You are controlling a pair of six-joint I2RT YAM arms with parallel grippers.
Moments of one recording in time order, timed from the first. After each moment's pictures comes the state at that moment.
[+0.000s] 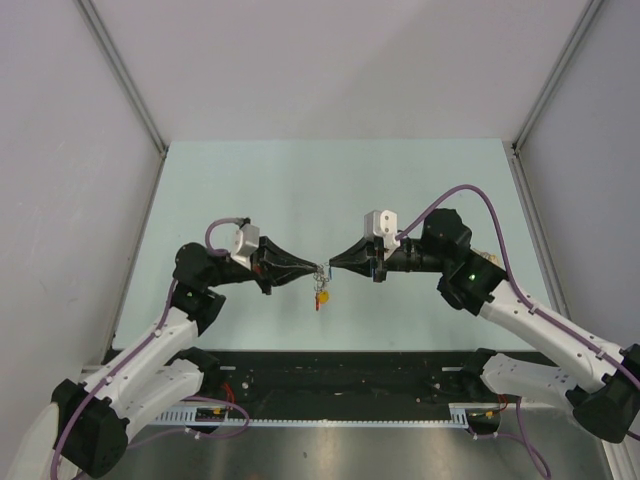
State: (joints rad) left arm -0.47 0.84 0.50 0.65 1.00 -0.32; right arm 0.80 1.02 0.93 0.04 -0.71 -0.21
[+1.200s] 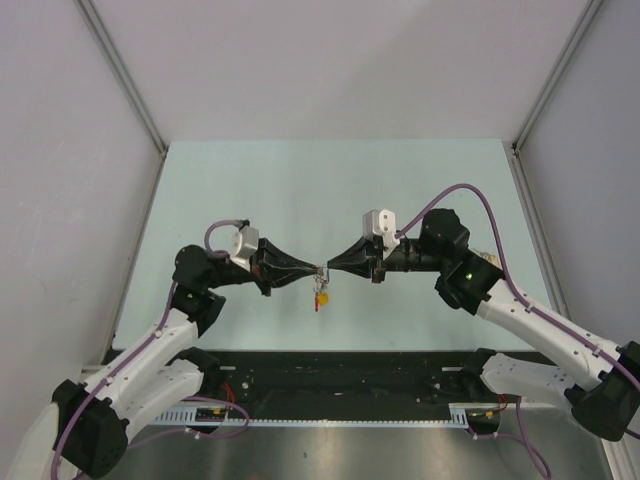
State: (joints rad) left arm -0.47 0.84 0.49 0.68 1.01 -0.33; right arm 0.79 1.03 0.92 0.08 -0.74 -0.17
